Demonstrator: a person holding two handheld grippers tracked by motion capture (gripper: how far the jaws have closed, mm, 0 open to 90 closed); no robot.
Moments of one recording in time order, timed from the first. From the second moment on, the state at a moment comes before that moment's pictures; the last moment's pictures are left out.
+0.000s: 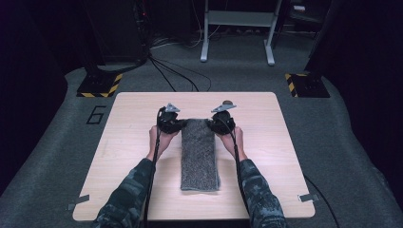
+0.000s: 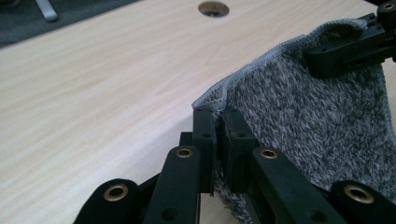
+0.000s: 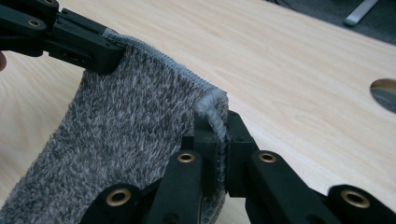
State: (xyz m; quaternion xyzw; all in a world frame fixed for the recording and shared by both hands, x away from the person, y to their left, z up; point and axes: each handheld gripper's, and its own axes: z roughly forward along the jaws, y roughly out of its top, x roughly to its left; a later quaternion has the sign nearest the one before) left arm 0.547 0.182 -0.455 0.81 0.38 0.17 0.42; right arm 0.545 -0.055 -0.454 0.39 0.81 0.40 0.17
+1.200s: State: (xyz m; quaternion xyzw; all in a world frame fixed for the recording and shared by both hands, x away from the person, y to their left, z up) left arm 0.526 0.188 -0.430 0.80 0.34 0.18 0.46; right arm 0.525 -0.066 -0.426 0.35 0.79 0.45 0.21
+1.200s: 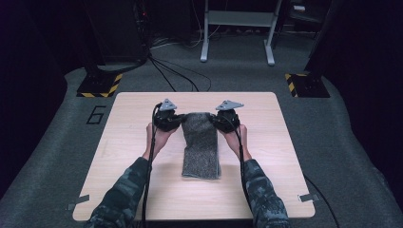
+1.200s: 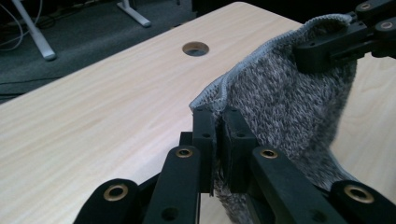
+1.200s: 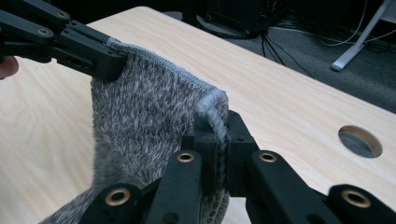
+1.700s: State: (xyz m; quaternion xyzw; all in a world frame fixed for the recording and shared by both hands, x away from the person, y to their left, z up) left arm 0.474 0.183 -0.451 0.82 0.31 0.15 0.46; right arm 0.469 -0.073 -0.455 0.32 0.81 0.45 0.21
